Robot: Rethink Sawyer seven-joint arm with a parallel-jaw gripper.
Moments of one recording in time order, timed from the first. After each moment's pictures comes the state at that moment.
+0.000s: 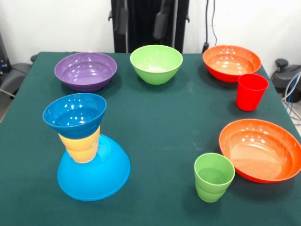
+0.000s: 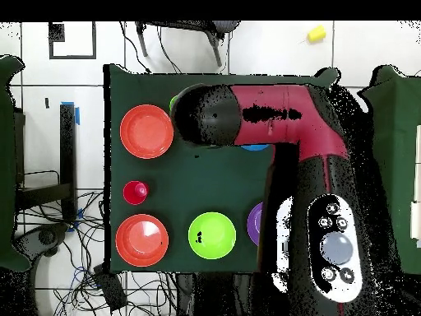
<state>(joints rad) -0.36 -0.88 0.25 1.37 -0.33 0.88 1.69</state>
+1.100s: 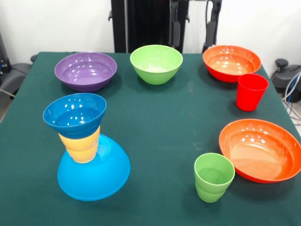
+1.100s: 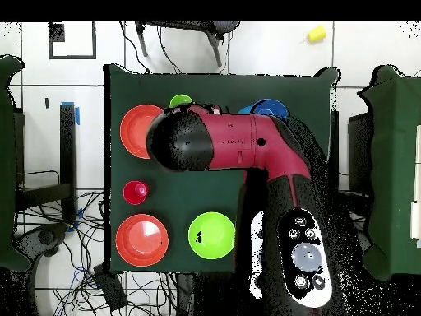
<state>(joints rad) -0.32 -0.90 0.25 1.56 -0.20 0.60 1.69</state>
